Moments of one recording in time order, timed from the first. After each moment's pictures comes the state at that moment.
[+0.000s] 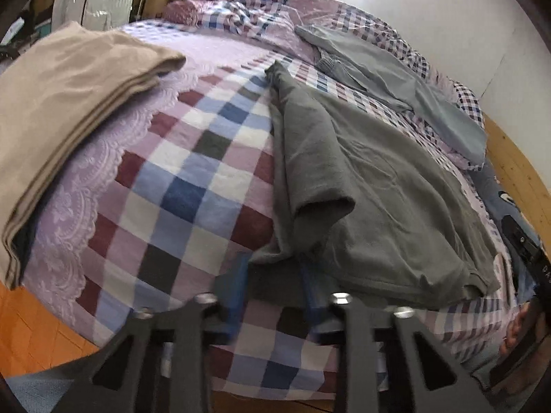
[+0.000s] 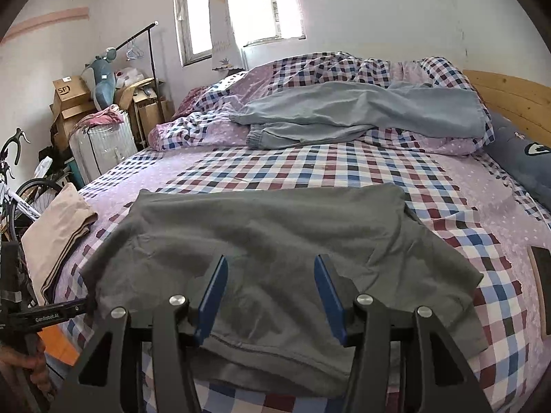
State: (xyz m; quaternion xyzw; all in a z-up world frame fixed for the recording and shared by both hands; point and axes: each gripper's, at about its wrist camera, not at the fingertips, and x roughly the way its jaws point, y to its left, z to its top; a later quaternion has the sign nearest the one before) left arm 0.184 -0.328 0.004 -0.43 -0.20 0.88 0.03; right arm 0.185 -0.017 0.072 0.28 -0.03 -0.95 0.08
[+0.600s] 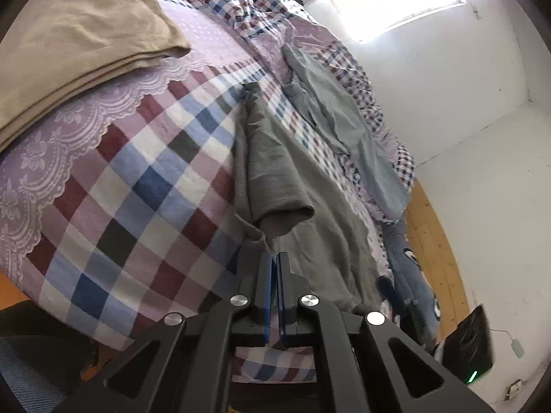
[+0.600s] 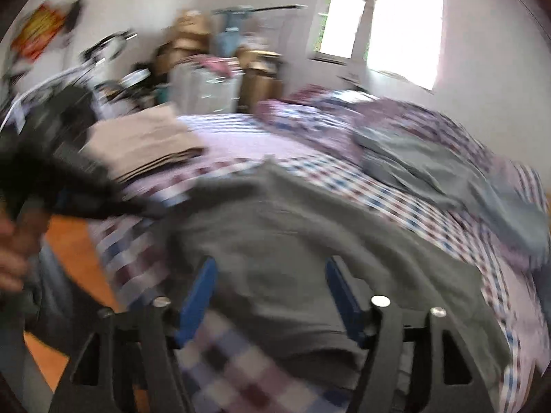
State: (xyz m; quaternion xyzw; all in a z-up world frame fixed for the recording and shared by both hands) left arm 0.196 -0.369 0.021 -0.38 -0.40 0.82 0.15; right arm 0.237 -0.164 0.043 0.23 0.20 -0.92 0.25
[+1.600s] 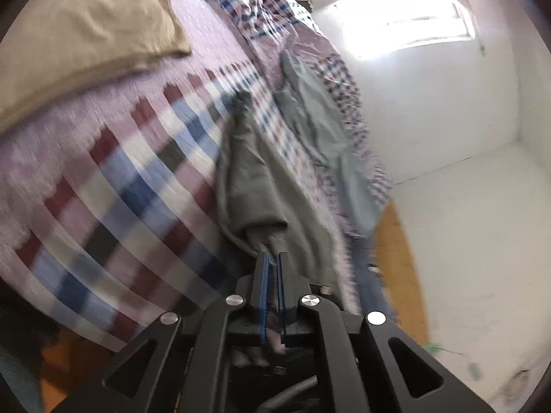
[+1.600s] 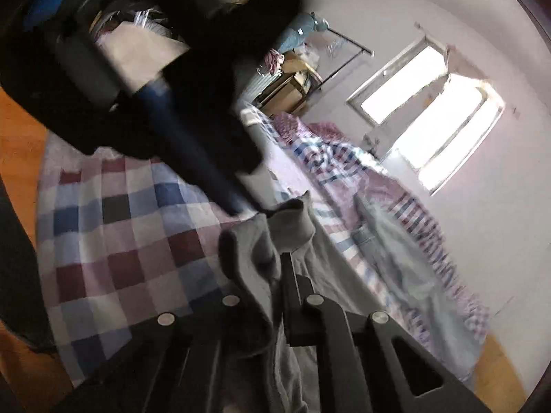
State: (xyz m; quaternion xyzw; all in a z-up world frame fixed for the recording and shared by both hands) left arm 0.178 -0.387 0.037 -0.38 -0.43 0.81 0.14; right arm 0.205 -0.285 -0.021 0.13 0.41 -0.88 0.18
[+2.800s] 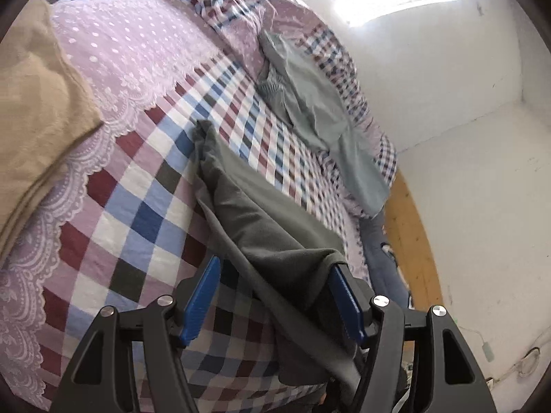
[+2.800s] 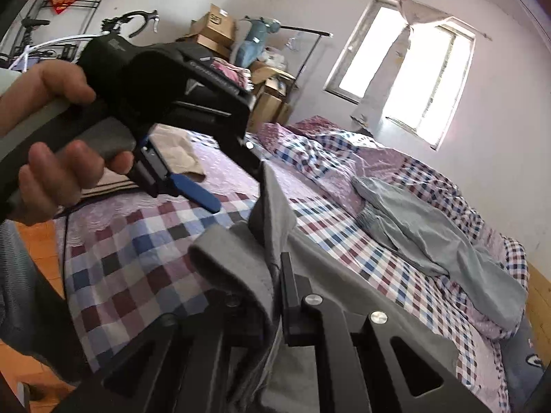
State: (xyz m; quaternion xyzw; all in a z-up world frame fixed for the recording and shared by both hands) left arm 0.074 -0.405 0.061 -0.41 -0.42 0.78 0.22; right arm 0.197 -0.223 0.049 0.15 0.28 -0.92 0.22
